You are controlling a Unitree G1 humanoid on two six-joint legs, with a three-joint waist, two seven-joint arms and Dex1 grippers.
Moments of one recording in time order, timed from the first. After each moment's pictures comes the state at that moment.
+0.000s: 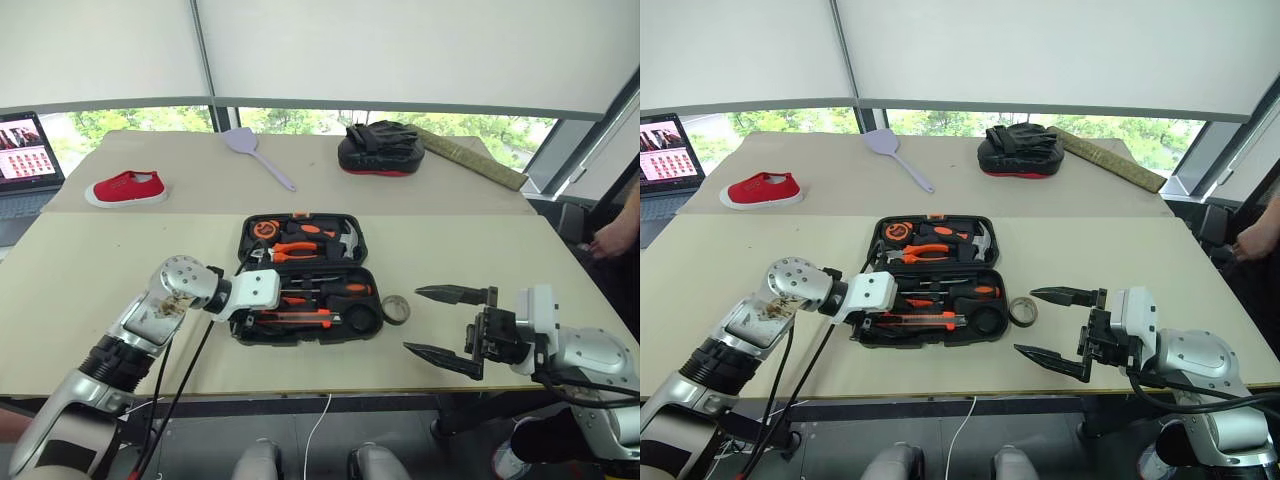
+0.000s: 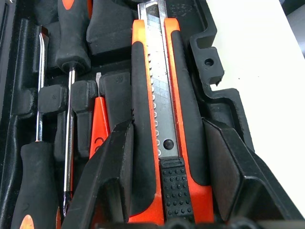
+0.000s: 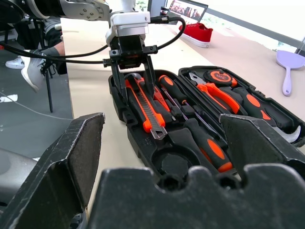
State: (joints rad) left arm -0.60 0.75 -0.35 0.07 -0.07 0.17 -1.32; right arm 0.00 -0.73 -0.18 -0.36 0.61 0.10 1.11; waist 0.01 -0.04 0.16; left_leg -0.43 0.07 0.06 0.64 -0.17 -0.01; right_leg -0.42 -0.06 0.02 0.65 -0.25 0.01
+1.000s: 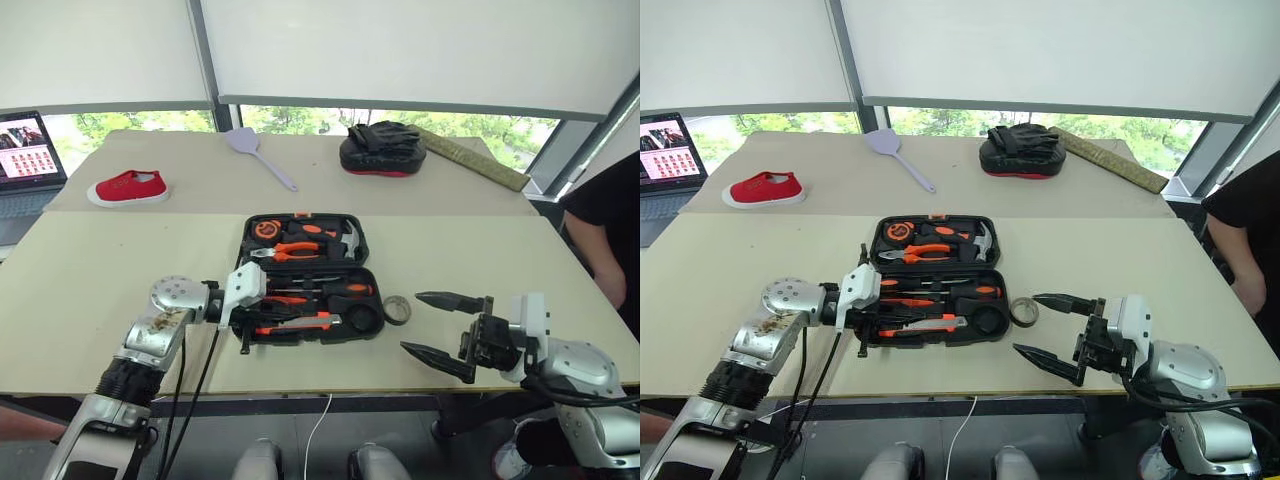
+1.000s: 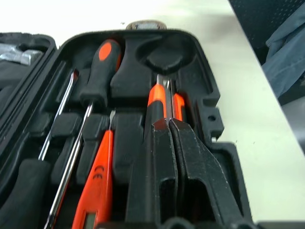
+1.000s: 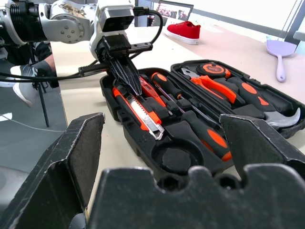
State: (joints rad) left arm -0.49 0.59 -0.18 0.21 -0.22 0.09 -1.27; right arm 0.03 -0.65 -0.17 -0.34 0.59 0.09 1.08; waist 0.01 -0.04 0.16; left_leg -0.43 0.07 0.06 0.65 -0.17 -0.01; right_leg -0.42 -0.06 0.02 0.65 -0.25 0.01
